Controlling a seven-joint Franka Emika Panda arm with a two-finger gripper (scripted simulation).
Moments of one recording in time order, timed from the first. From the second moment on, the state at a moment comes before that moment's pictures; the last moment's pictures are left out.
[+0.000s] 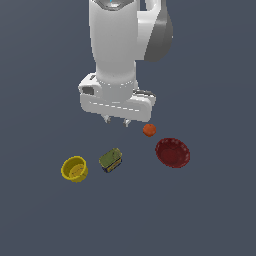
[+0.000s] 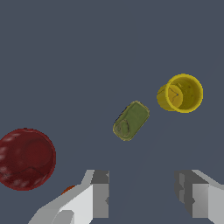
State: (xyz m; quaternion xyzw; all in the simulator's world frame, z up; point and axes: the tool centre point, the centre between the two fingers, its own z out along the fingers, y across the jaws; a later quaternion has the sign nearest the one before) arm 0.025 -0.035 0.289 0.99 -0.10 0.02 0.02
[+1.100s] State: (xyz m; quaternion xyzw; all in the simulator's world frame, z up) arm 0.056 -0.149 0.165 0.91 -0.40 0.09 0.05
